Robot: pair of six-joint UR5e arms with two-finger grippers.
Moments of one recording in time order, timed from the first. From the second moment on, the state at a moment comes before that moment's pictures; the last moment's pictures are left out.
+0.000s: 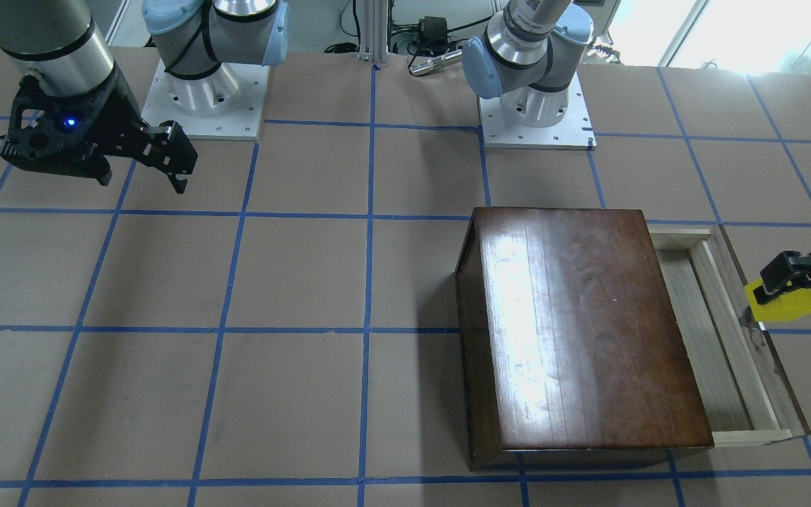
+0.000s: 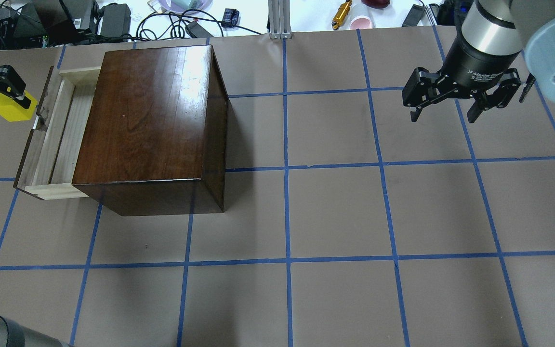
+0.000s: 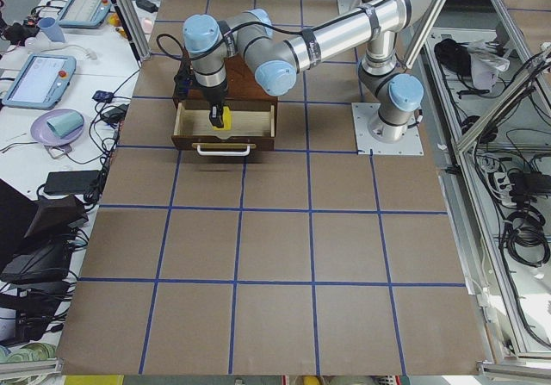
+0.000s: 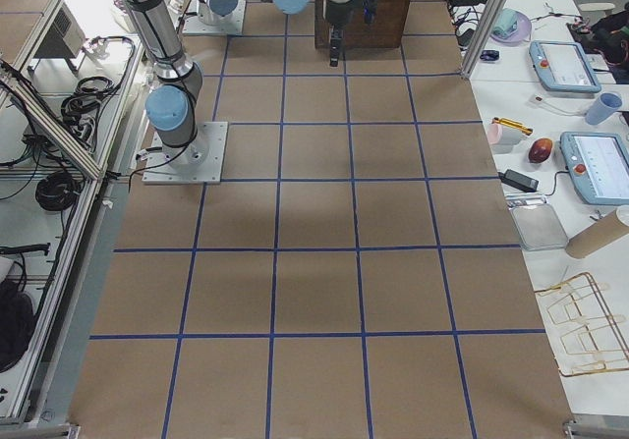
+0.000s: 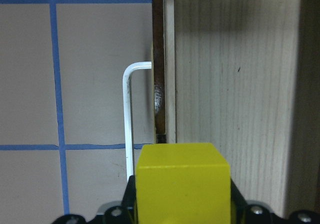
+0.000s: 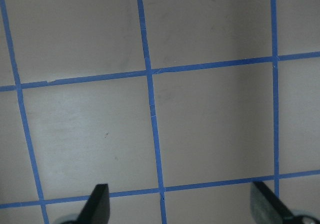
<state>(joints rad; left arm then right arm) -1.10 -1.87 -1.39 -1.48 1.54 0.46 1.52 -1.59 1.63 -1.60 -1.59 0.04</state>
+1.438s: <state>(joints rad) -1.15 -1.95 -1.50 -1.36 1.52 0.36 1.52 -1.59 1.63 -1.60 -1.59 0.04</state>
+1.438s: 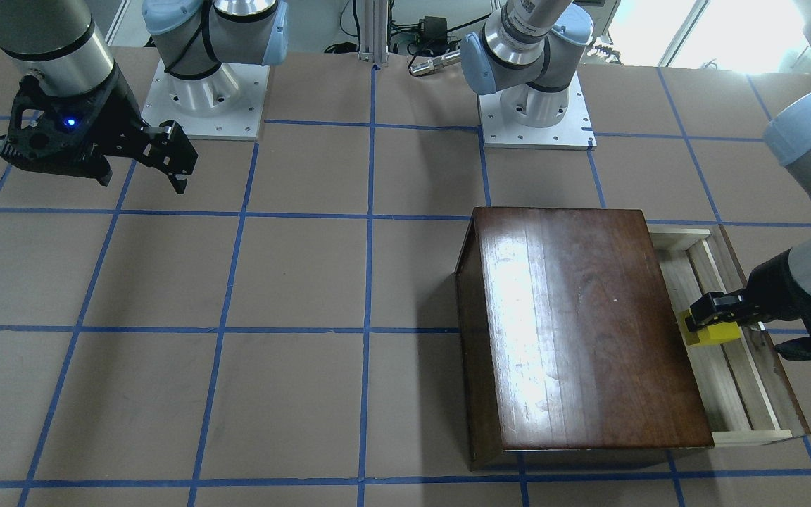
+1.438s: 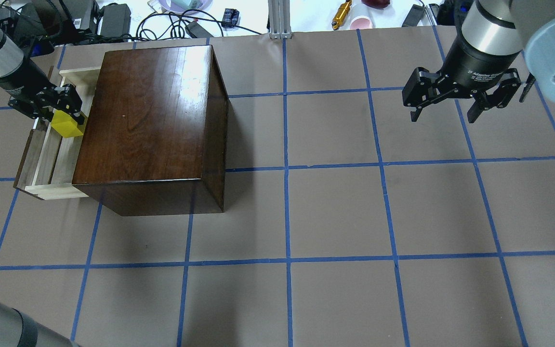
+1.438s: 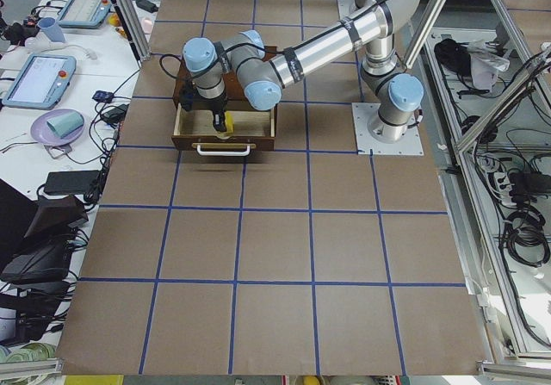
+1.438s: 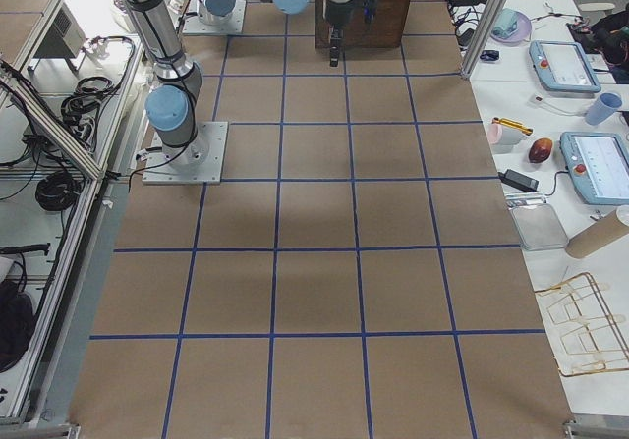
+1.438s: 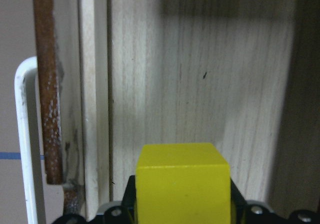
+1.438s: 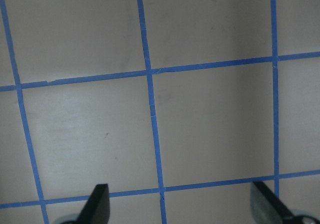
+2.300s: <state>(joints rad) -1.16 -1.84 -1.48 -1.43 1.52 0.36 1.52 -1.59 1.63 -1.60 -1.59 0.04</state>
